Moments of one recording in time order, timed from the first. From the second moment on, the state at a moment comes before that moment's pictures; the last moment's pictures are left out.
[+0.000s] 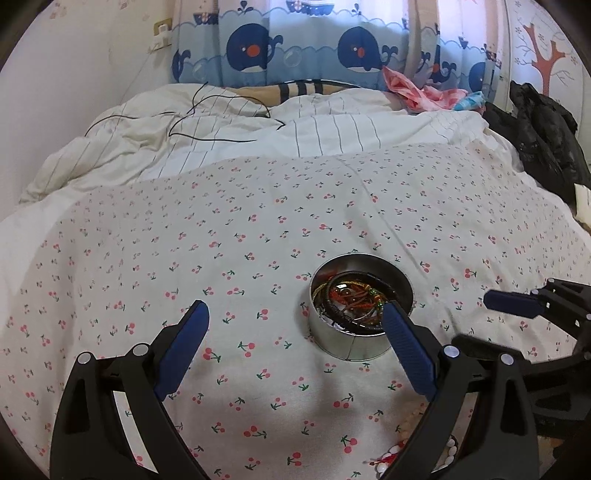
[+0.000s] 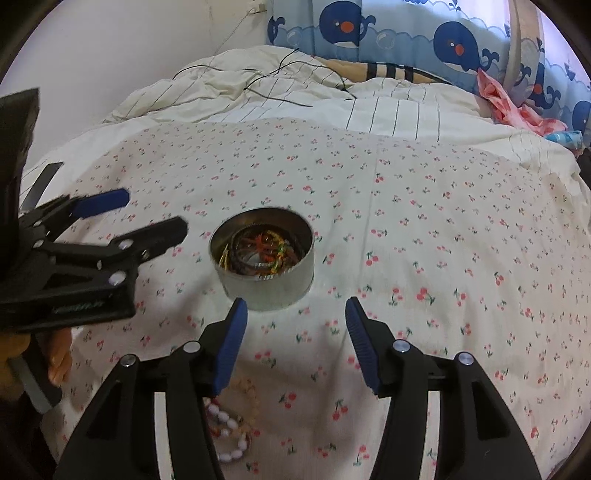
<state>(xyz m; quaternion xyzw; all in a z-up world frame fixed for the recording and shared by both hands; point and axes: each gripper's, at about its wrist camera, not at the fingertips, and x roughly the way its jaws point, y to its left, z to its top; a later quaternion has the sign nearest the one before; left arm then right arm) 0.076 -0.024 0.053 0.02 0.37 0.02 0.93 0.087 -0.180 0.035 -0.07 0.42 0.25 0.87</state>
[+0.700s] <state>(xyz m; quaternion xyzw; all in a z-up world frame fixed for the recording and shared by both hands) 0.063 0.018 0.024 -0.07 0.43 0.03 0.90 0.016 -0.184 0.016 -0.13 0.42 0.36 0.82</state>
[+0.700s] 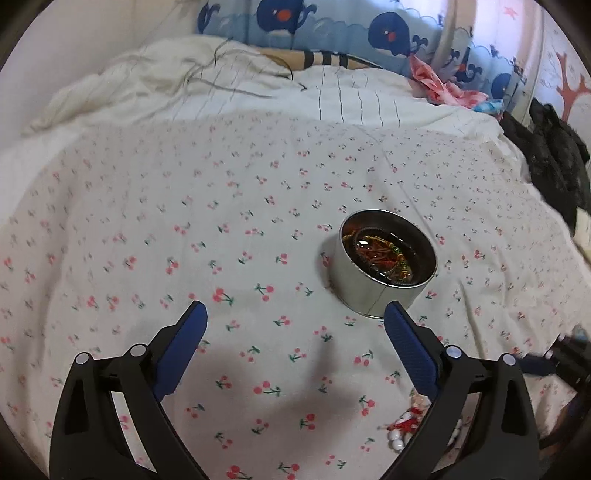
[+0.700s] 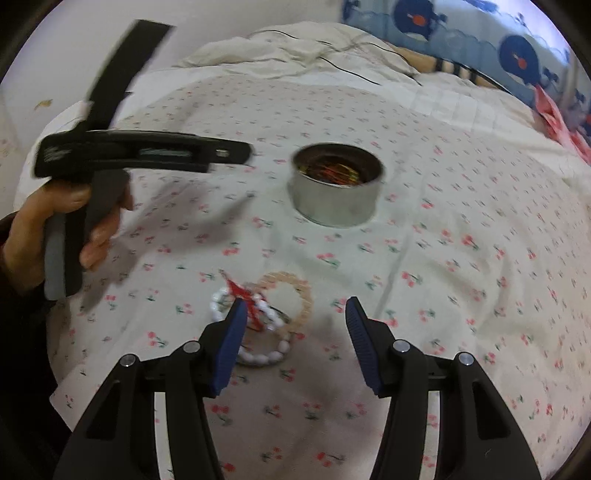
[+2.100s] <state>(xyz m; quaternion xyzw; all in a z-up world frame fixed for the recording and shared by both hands) 0.066 0.020 0.018 -0.09 0.44 0.01 0.89 0.013 -0.150 -0.005 -0.12 0.43 0.40 0.80</state>
